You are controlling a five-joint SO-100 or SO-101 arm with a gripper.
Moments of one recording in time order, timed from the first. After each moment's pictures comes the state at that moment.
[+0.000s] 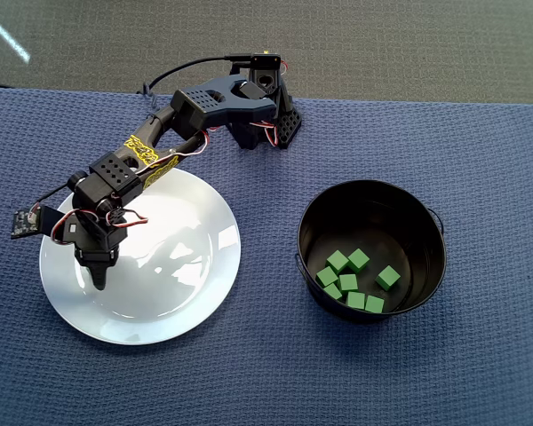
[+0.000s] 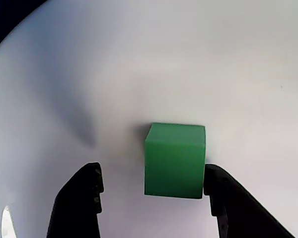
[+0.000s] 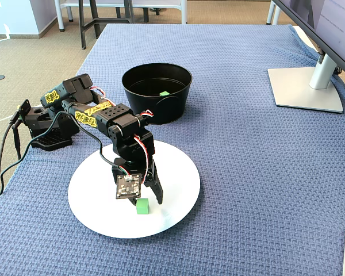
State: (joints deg) arm 42.9 33.8 29.4 79.2 -49.5
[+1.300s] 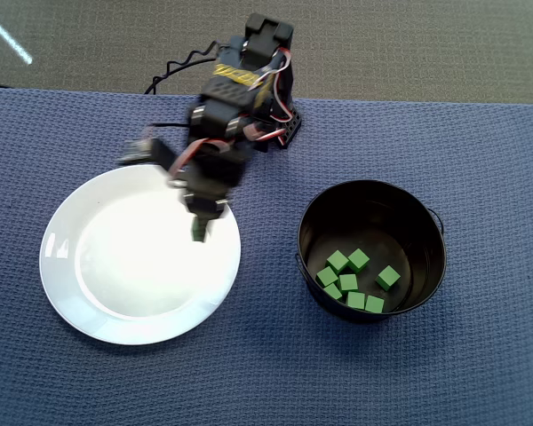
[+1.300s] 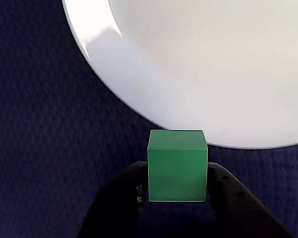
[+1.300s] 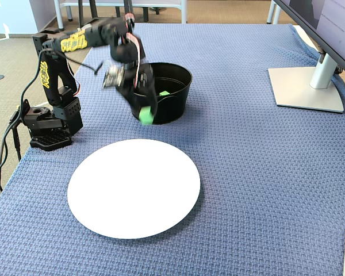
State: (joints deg) arm 14.5 93.4 73.2 87.0 -12.0
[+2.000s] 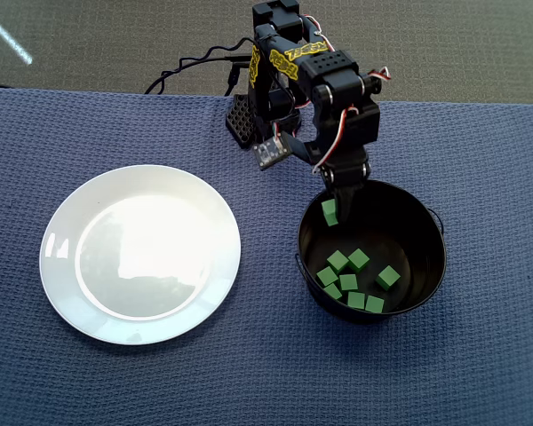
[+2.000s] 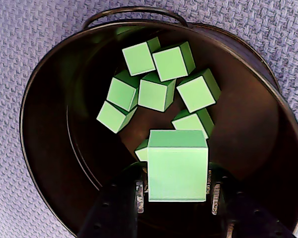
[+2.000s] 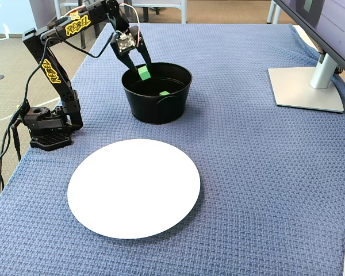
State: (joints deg) arm -23.4 106.1 88.7 81.7 5.9
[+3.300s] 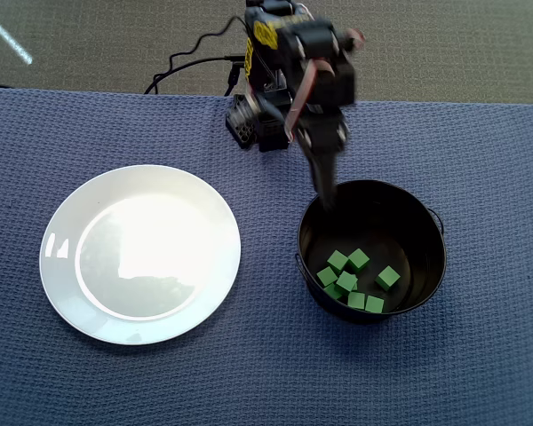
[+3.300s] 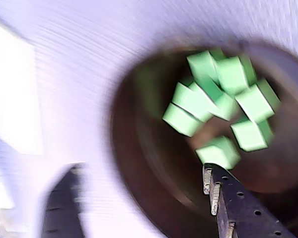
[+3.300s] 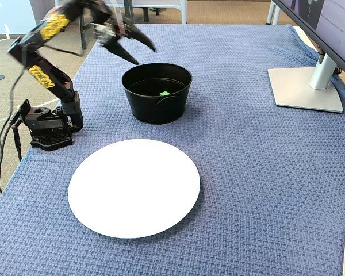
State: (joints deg) arm -12.9 129.0 92.2 81.7 1.8
